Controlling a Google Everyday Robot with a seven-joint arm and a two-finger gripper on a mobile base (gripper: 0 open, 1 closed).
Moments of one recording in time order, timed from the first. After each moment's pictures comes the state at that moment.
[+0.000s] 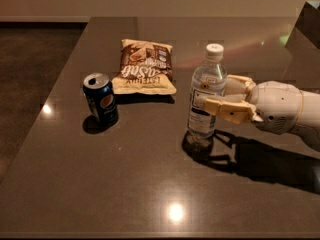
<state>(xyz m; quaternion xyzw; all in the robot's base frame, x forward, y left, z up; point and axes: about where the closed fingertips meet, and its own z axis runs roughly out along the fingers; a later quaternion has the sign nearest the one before) 0.463 -0.116 0.948 -0.39 0.58 0.41 0.59</state>
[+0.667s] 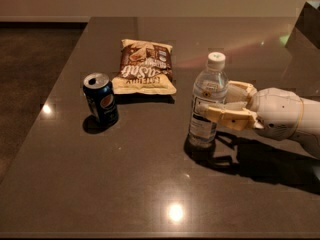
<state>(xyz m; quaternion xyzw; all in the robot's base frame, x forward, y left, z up) 0.458 -0.122 0.936 -0.39 0.57 0.40 0.60</state>
